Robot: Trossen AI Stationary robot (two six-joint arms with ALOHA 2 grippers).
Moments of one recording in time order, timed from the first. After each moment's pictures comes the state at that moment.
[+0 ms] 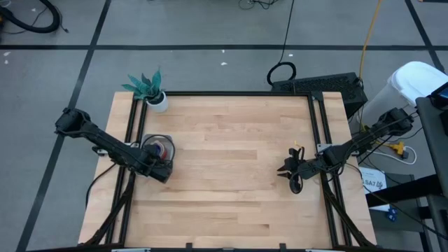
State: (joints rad) left arm -0.43 1.24 0.61 -1.05 -0.14 -1.95; right arm 0.46 0.86 0.14 -0.10 0.29 0.50
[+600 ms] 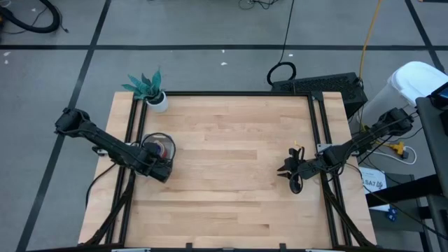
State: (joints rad) left arm -0.43 1.24 0.70 -1.18 -0.17 -1.93; right arm 0.46 0.86 0.14 -0.10 0.29 0.50
